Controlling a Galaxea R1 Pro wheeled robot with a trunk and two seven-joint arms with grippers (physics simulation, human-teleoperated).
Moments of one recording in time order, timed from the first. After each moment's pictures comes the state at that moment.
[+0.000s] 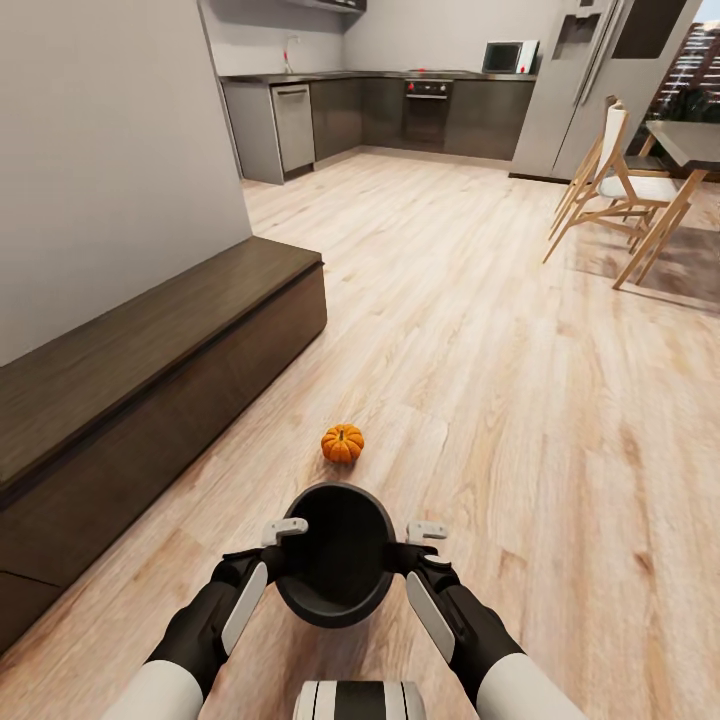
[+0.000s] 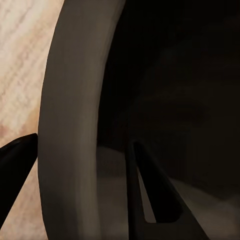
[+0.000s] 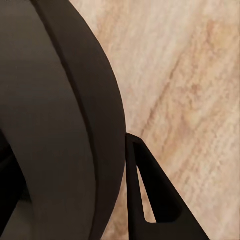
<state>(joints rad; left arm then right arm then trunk) -0.53 -0.08 -0.10 -0.84 0.24 0.55 0.10 -0.57 0.17 0.29 -0.72 -0.37 0.33 -0.29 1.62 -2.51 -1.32</state>
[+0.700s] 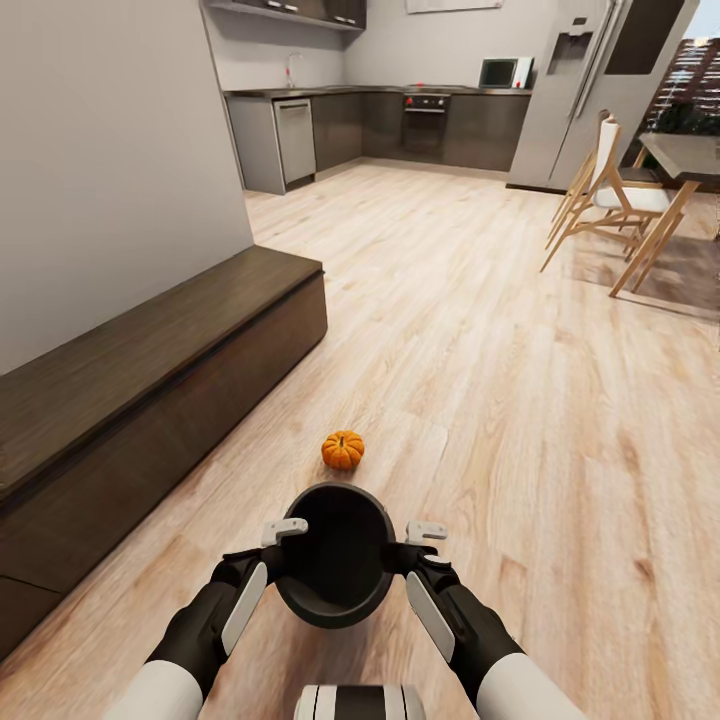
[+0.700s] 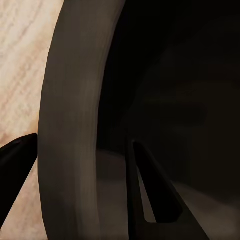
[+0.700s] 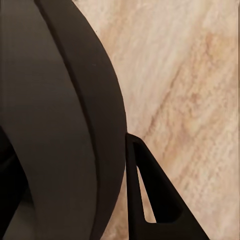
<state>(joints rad) -0.53 -0.08 -0.10 -0.84 0.24 0.55 0.10 -0.57 0.17 0.29 -0.72 -0.37 0.34 -0.29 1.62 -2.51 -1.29</state>
